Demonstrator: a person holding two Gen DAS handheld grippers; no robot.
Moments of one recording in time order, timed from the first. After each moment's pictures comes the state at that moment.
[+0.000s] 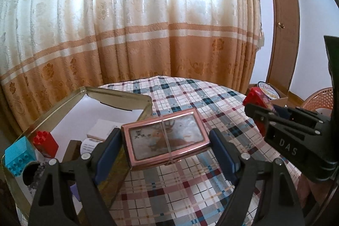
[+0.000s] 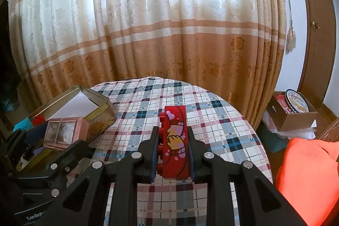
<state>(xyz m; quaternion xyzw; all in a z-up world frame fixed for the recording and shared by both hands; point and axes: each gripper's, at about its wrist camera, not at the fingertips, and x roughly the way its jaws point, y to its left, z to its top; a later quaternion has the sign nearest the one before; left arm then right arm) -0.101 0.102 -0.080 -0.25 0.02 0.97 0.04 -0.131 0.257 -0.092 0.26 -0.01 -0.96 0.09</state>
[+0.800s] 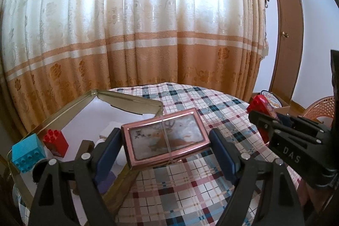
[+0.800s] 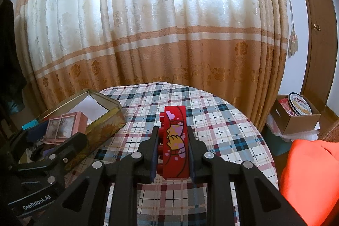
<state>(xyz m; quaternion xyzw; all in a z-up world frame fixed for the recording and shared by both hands) -0.089 0.084 -0.072 -0.23 0.00 0.97 0.03 -0.120 0.252 -0.089 0.24 -0.02 -0.96 0.10</state>
